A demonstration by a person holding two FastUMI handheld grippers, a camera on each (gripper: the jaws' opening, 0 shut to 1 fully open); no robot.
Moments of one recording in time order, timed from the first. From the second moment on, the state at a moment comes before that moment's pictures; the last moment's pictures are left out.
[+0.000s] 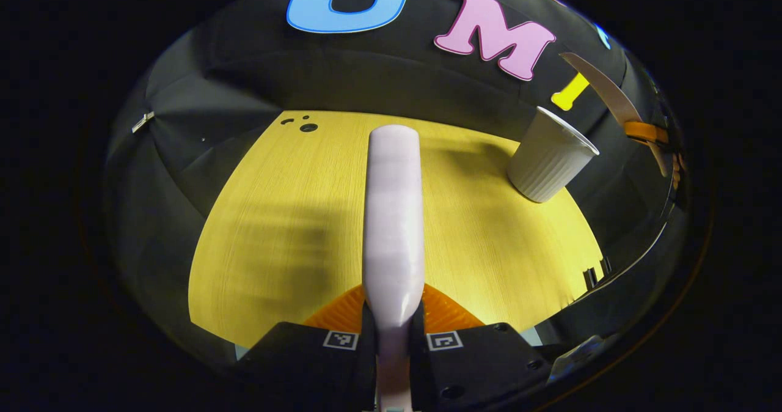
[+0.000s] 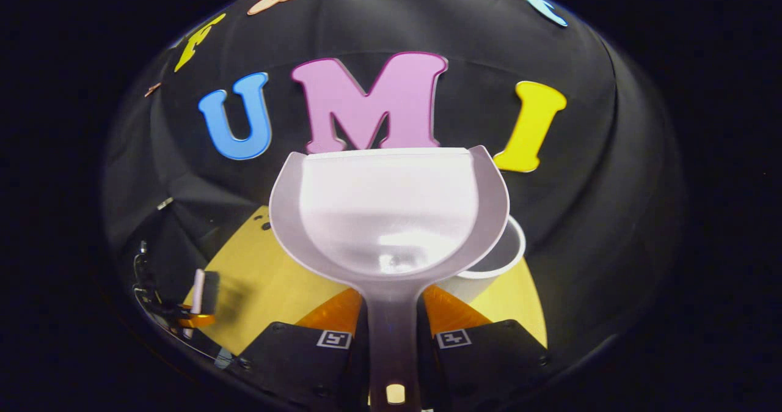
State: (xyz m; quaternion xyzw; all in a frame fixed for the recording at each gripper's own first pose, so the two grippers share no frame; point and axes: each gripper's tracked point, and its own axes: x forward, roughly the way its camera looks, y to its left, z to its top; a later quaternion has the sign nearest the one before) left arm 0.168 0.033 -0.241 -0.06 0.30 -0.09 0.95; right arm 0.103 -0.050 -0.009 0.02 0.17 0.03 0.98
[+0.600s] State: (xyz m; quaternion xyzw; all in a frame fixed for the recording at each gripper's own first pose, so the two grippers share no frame) left arm 0.191 0.050 -0.305 -0.04 0.38 -0.06 0.92; right arm 0.080 0.064 -0.247 0.01 0.37 0.08 0.93
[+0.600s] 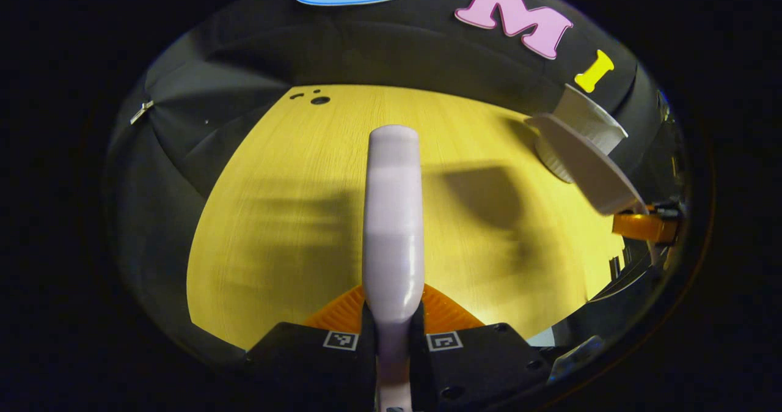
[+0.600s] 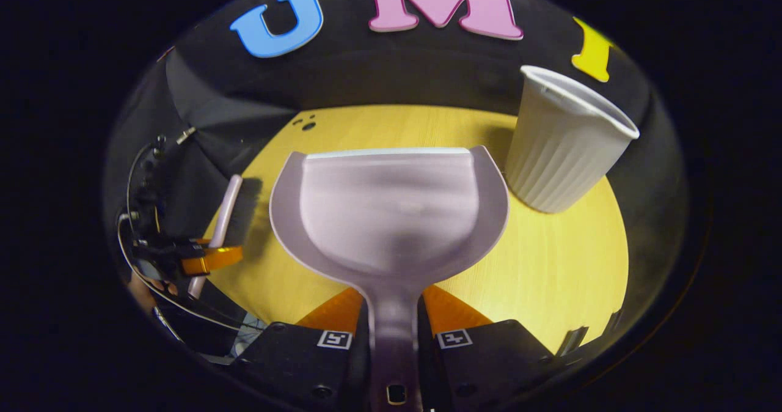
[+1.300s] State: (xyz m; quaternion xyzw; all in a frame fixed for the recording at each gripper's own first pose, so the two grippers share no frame) left arm 0.212 0.051 -0.365 0.03 0.47 -0.03 0.88; right arm 0.100 0.059 -0.335 -0.02 0.43 0.05 0.90
